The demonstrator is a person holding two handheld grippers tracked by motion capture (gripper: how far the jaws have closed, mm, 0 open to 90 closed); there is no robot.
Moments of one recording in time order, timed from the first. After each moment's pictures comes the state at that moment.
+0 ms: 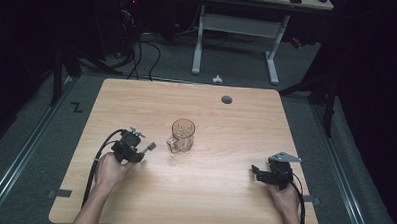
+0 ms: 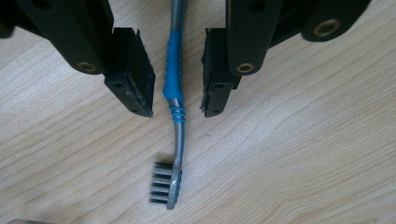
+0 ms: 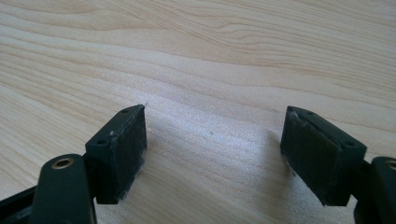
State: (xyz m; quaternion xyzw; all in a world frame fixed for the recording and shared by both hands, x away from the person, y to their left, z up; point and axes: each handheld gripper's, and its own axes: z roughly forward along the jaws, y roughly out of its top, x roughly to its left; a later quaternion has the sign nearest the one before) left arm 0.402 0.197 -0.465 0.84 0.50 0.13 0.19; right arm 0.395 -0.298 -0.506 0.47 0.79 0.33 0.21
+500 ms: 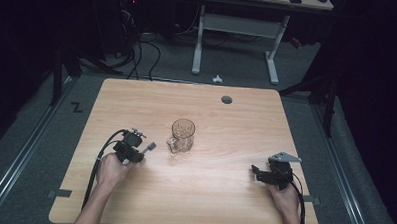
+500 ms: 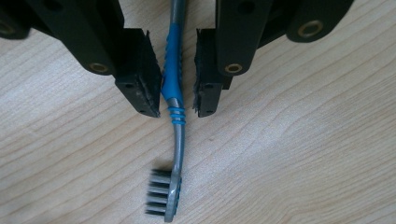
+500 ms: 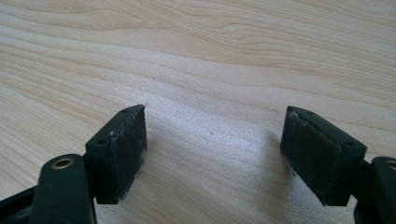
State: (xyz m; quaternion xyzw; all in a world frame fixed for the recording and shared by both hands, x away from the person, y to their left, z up) left arm 0.407 0.195 -0.473 0.84 0.50 0.12 0.17; right arm 0.395 -0.298 -0.506 0.47 0.79 0.33 0.21
